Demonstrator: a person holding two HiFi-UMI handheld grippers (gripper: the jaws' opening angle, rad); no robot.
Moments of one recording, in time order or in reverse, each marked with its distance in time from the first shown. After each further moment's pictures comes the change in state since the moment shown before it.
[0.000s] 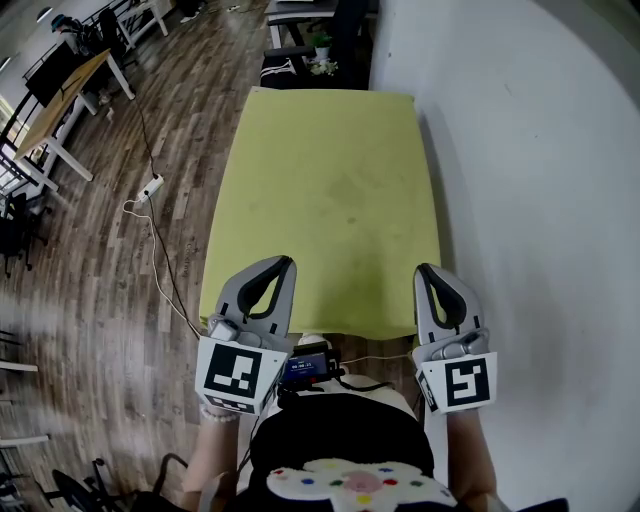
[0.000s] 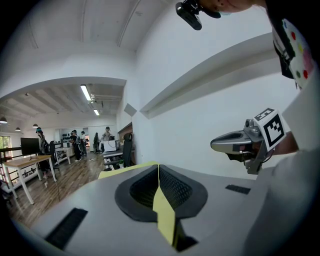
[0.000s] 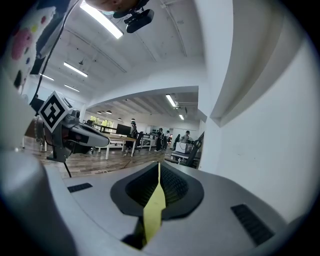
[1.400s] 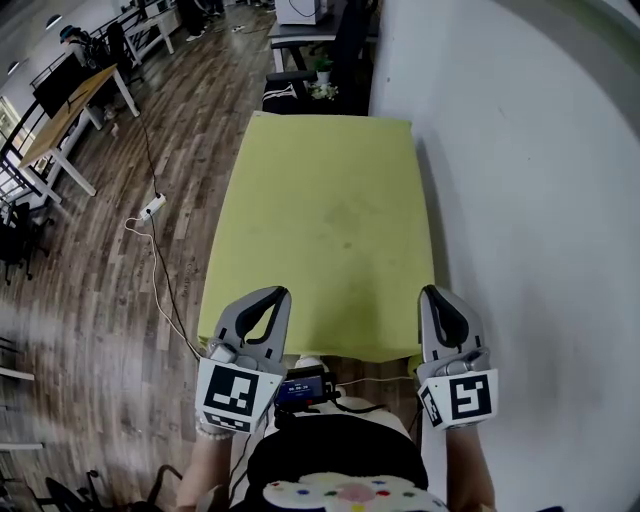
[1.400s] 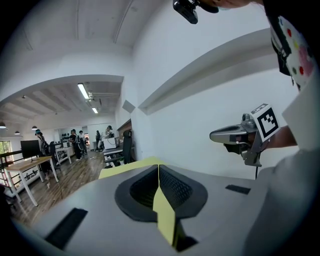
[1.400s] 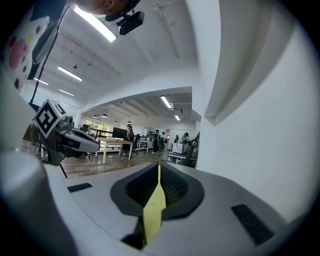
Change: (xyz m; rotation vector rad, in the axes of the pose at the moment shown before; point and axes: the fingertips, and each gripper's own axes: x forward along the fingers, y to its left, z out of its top) left arm -0.002 -0.003 -0.012 0.028 0.053 -0.001; right arm -0.005 -0.023 -0.005 0.060 -0.022 -0.032
